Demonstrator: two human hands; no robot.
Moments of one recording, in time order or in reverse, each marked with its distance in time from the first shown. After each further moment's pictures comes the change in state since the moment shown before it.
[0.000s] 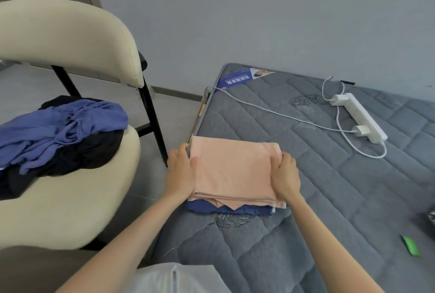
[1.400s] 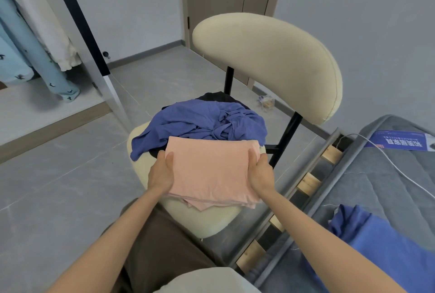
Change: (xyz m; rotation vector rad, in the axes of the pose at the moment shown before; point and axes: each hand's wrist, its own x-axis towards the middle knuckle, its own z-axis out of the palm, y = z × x) left_hand 0.007 -0.287 -0.204 -0.210 0.439 -0.636; right_hand -0.112 -0.308 0.222 0.151 -0.557 -0.451
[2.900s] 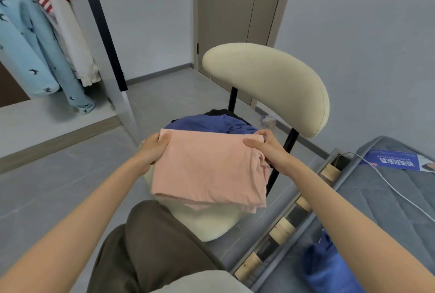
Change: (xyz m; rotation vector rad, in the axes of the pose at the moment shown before) left_hand -0.003 0.067 -0.091 -0.316 -0.109 0.046; right_hand 0.006 -0.075 -0.086 0.315 -0.425 -0.125
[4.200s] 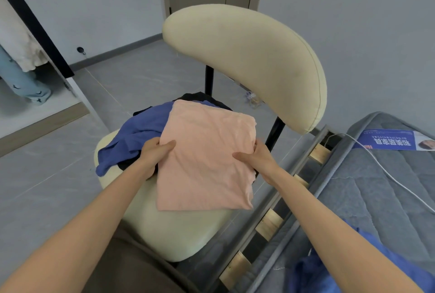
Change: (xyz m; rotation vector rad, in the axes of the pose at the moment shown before) left_hand 0.080 -0.026 0.108 -0.043 -0.047 -0.261; right_hand 0.065 0.079 -0.029 0.067 0.104 0.121
